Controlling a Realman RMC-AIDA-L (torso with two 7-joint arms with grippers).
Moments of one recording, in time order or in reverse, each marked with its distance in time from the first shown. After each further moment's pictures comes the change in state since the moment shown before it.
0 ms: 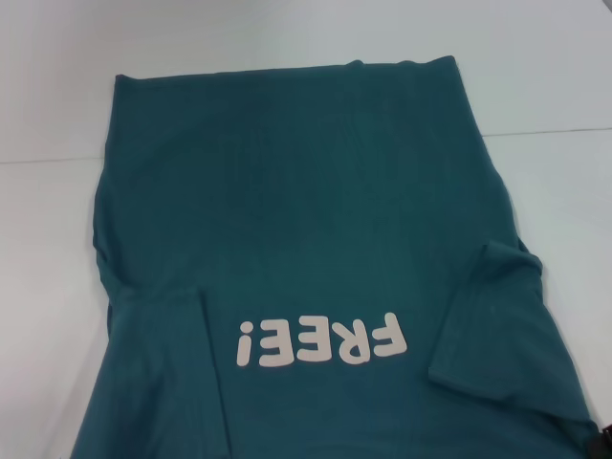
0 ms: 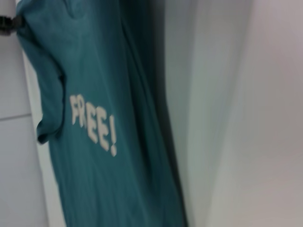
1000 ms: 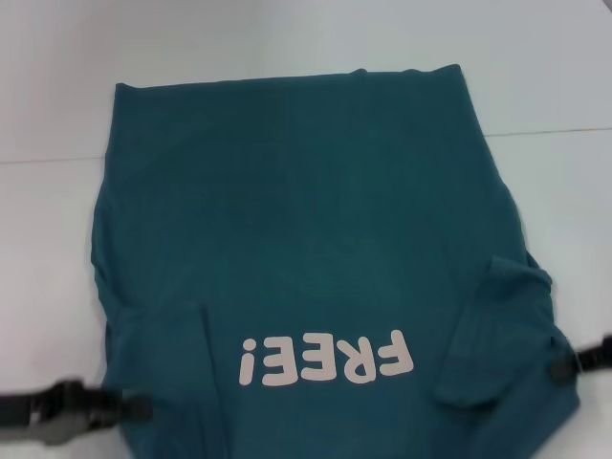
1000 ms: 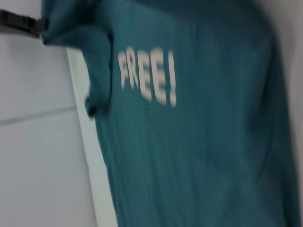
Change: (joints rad) left arm -0.146 0.027 0.013 -0.119 -0.077 -0.041 -0.059; right arm 0.031 0.005 0.149 0.001 0.132 -0.031 -0.070
